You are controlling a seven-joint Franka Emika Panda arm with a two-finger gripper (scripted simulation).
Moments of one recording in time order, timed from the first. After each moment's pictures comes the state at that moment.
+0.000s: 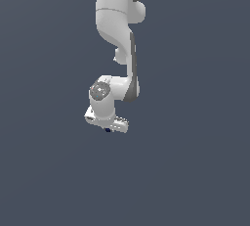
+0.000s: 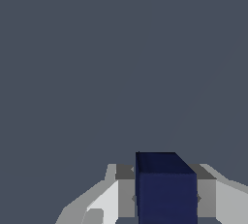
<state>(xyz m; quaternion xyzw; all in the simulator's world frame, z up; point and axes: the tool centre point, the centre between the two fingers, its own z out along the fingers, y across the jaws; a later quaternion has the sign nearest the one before) 0.012 -0.084 0.013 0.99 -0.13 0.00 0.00</state>
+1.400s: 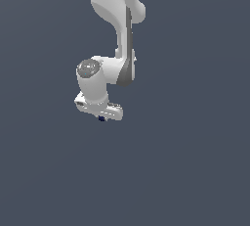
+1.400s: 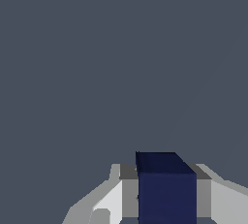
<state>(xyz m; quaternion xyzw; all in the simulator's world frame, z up) -0.009 -0.108 0.089 0.99 -0.13 0.00 0.00</state>
